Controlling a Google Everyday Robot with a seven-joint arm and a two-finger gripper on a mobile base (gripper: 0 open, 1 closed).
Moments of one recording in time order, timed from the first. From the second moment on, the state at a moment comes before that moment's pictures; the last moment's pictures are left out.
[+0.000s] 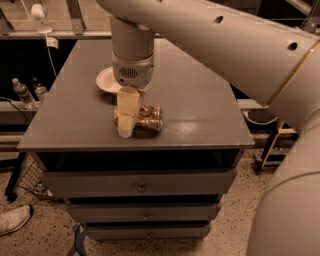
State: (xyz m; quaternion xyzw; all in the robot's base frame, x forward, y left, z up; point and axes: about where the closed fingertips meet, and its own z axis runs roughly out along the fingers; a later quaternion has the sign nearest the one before) arm 0.538 0.058 0.879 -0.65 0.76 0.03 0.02
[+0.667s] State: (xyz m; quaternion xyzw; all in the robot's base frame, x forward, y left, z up) arm 0.546 0.072 0.852 -0.65 0.76 0.02 -0.01
